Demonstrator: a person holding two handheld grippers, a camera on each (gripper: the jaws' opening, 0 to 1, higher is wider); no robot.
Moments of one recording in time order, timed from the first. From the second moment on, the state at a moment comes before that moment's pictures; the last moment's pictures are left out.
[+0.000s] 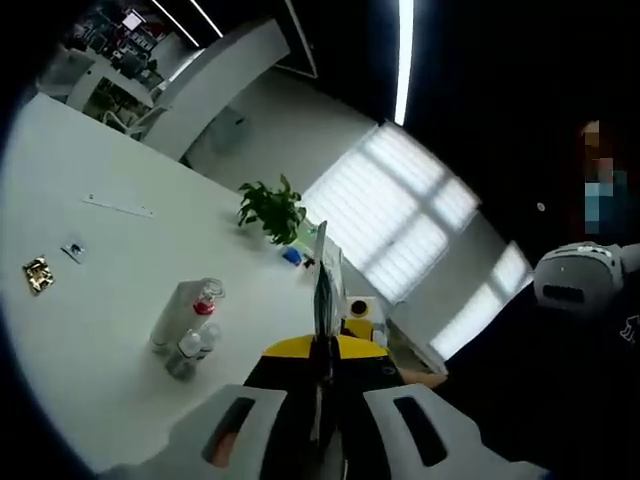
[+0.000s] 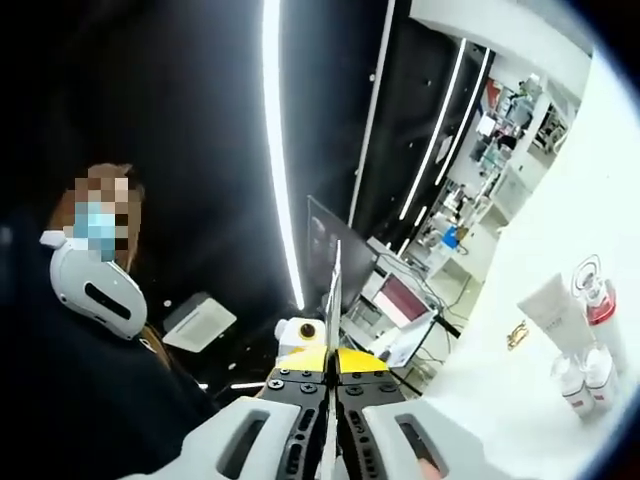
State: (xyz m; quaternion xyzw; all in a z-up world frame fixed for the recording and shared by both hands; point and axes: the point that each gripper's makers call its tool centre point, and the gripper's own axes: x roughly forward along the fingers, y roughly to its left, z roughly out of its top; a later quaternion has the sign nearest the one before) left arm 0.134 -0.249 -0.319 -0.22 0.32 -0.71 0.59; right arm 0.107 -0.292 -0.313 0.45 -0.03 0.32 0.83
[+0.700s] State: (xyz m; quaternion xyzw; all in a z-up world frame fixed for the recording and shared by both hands) left arm 0.128 -0.244 -0.361 -0.27 0.33 -0.67 0.61; right arm 0.115 -0.296 -0.328 0.50 -0.03 0.27 0.82
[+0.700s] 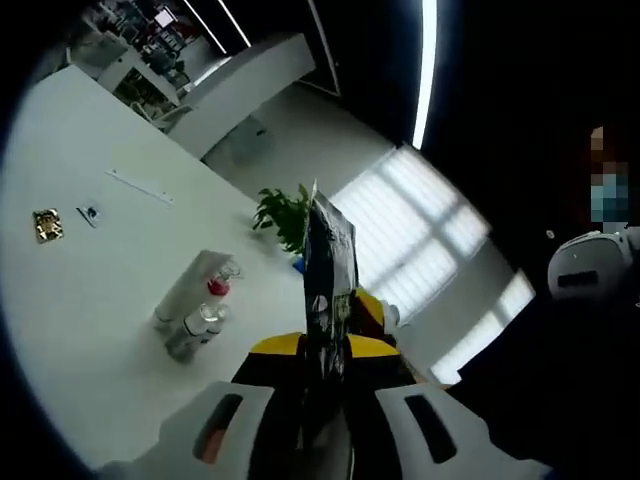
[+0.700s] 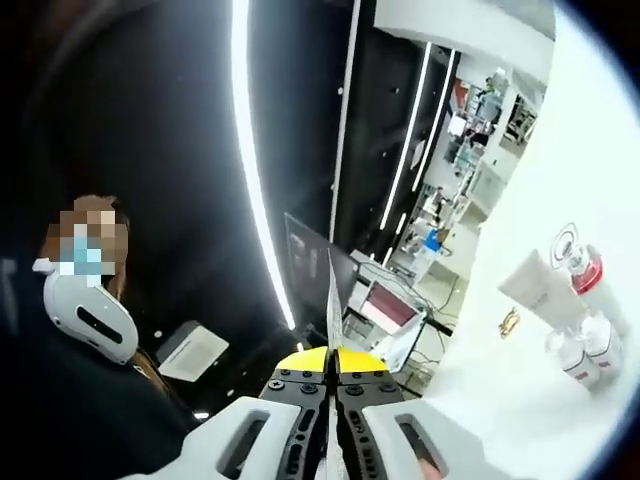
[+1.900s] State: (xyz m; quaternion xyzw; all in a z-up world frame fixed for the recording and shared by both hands) left arm 0.129 -0.239 -0.385 -0.35 0.38 -0.60 0.61; right arm 0.117 -0.286 -0.390 0.39 0.07 0.20 0.90
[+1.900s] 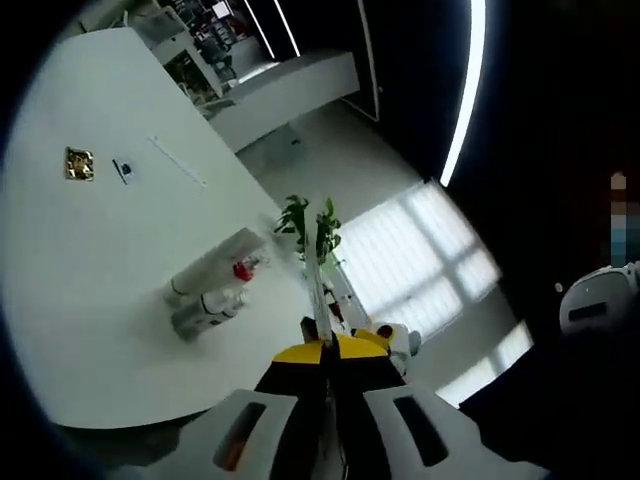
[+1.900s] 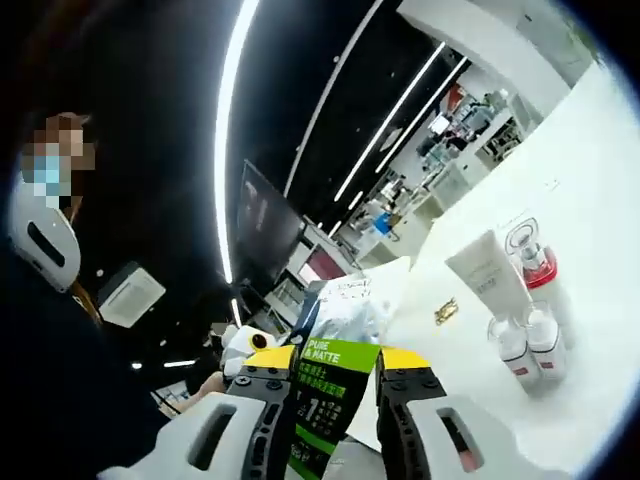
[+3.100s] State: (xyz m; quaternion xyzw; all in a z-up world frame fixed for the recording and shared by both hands) left arm 0.149 -0.196 -0.430 -0.39 0.41 -0.55 0.62; right arm 0.095 -0.295 -0.431 0.27 0.13 0.13 0.95
